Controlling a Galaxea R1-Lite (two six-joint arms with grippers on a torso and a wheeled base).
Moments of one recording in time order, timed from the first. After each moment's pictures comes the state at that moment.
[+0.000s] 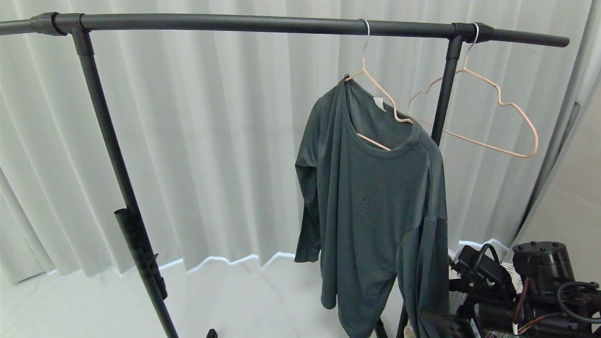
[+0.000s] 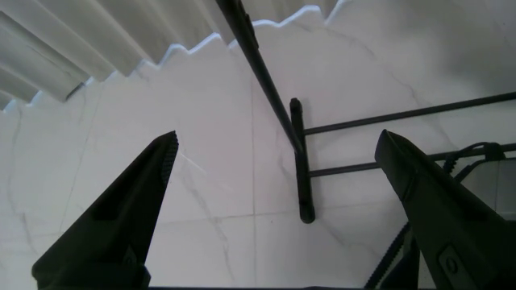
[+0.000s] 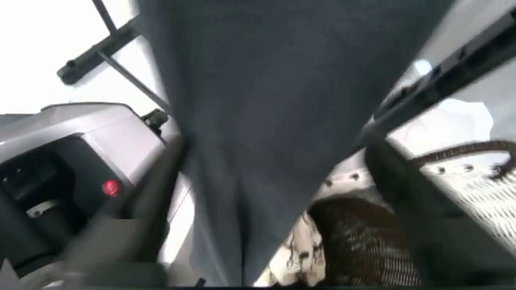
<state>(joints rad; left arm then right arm) -0.12 0.67 0.00 -0.07 0.24 0.22 0.38 1.77 -0.23 -0.87 0.37 -0.26</state>
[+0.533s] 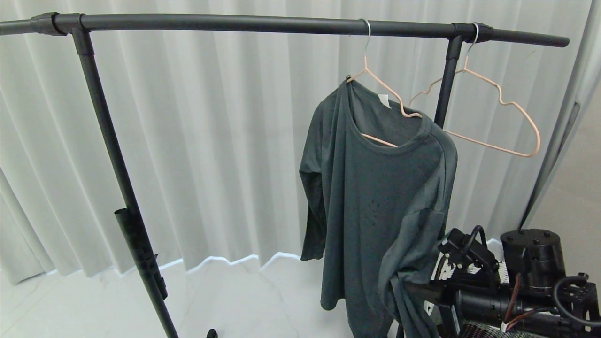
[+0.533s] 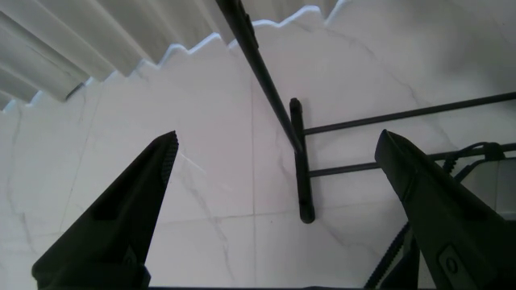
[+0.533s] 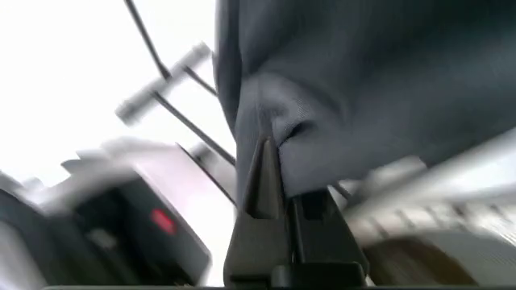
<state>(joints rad) -0.12 0.67 0.00 -0.07 0.24 0.22 0.55 1.71 -0.32 -0.87 0.37 -0.01</state>
